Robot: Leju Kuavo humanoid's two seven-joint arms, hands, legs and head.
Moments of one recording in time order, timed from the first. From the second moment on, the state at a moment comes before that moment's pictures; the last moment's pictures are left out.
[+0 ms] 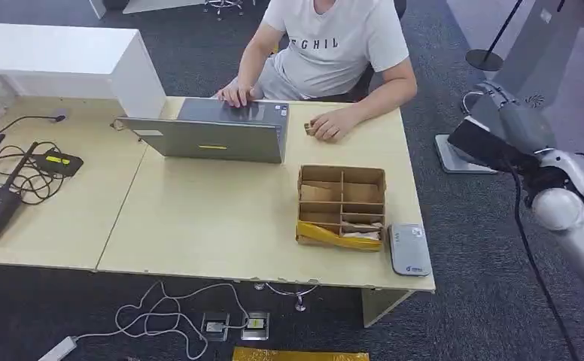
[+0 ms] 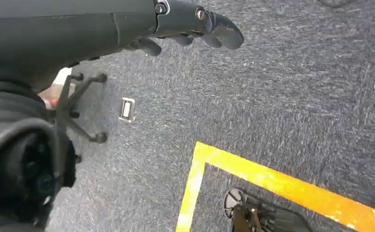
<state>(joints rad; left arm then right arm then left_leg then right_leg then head) -0.16 0.17 -1.23 -0.18 1.24 0.35 0.01 -0.78 -0.74 0.66 -1.29 0.38 -0.02 0.08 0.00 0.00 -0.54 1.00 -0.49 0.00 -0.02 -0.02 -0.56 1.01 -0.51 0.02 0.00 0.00</state>
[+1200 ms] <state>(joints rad) -0.16 0.17 -1.23 -0.18 1.25 0.38 0.05 -0.36 -0.89 0.64 -1.58 0.52 -0.26 0.24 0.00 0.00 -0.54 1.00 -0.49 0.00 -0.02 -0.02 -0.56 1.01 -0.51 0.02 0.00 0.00</state>
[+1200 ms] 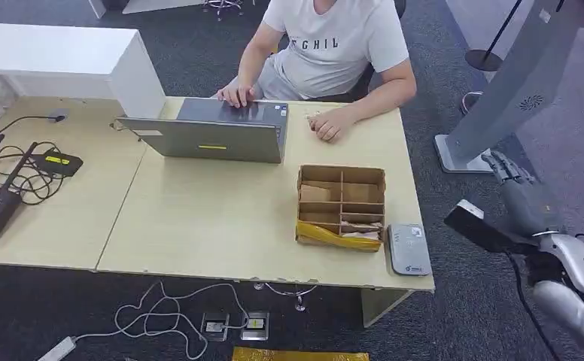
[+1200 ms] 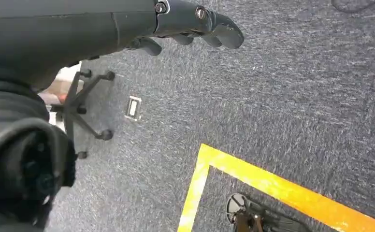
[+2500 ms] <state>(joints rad) -0.16 0.15 -1.23 -0.18 1.26 0.40 0.07 -0.30 -0.51 0.69 -1.49 0.79 -0.26 0.25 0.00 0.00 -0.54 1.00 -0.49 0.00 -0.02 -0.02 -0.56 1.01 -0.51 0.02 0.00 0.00</state>
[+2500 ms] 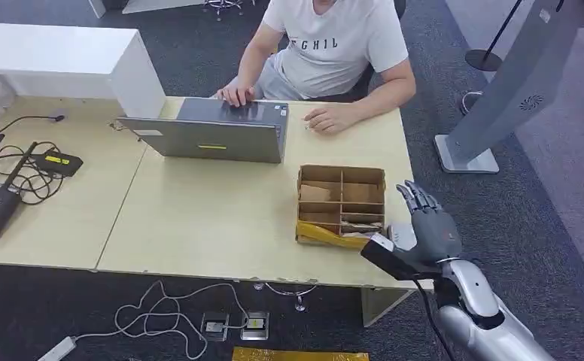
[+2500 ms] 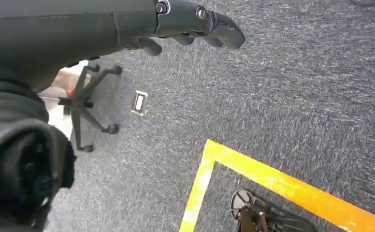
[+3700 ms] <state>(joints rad) -0.16 0.15 -1.23 -0.18 1.26 0.40 0.07 -0.30 -0.41 0.69 -1.48 0.80 -0.20 0.21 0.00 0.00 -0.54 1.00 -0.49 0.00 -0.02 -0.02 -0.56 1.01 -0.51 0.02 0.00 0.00</state>
